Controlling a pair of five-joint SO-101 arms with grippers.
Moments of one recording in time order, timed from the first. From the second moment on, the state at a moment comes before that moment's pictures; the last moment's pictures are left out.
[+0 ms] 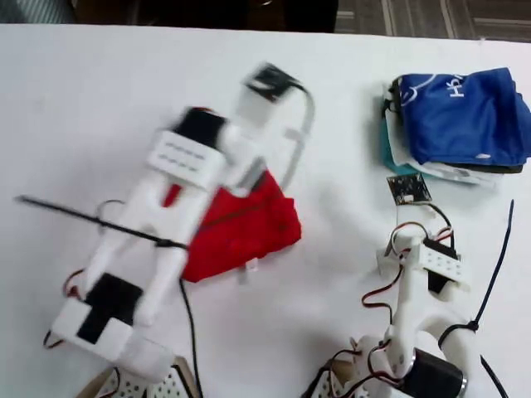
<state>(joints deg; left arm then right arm) 12.4 1.9 -6.9 86.2 -9.1 20.0 -21.8 64.5 39.2 33.3</state>
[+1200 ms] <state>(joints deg) -21.5 -45.0 56.2 64.0 -18.1 -19.3 -8.2 3.3 89.1 19.1</state>
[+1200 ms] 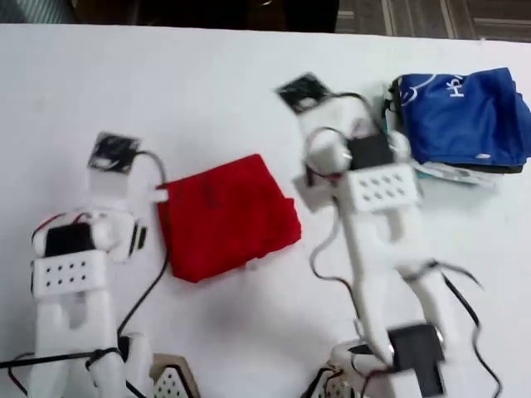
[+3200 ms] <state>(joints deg) -27.7 -45.6 76.1 47.2 -18.2 -29.7 49.1 -37.4 95.6 8.0</state>
